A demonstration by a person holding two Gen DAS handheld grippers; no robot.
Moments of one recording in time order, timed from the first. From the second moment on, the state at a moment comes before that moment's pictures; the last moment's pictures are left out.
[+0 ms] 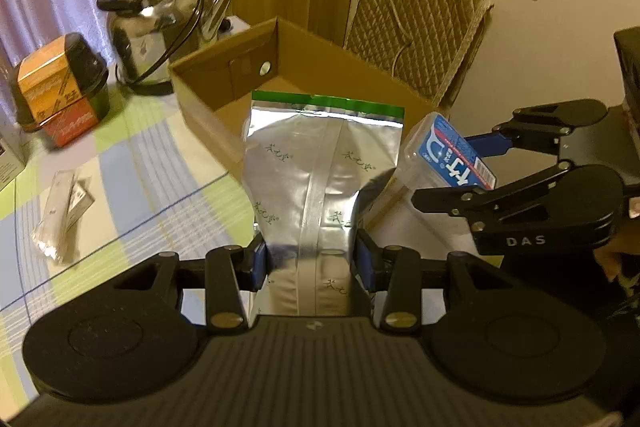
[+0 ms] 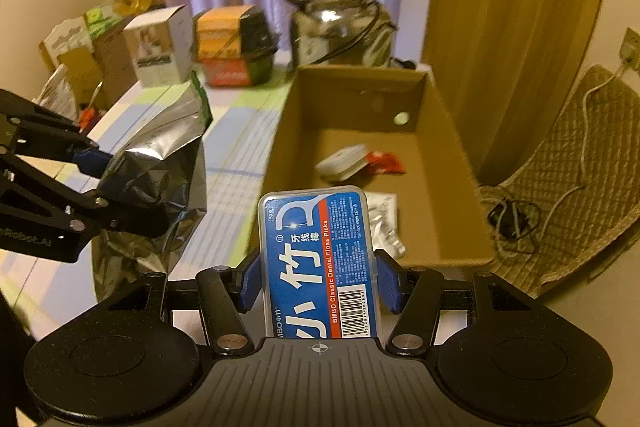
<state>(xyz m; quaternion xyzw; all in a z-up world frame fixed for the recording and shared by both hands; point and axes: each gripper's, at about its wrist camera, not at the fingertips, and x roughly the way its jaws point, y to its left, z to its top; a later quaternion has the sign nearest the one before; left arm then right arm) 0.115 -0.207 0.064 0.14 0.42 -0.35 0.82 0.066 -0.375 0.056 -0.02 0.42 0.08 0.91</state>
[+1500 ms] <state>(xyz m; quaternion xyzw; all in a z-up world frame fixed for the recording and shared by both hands) 0.248 -0.287 0.042 -0.05 0.48 -0.29 0.83 0.159 -0.449 0.040 -0.01 0.41 0.03 0.91</state>
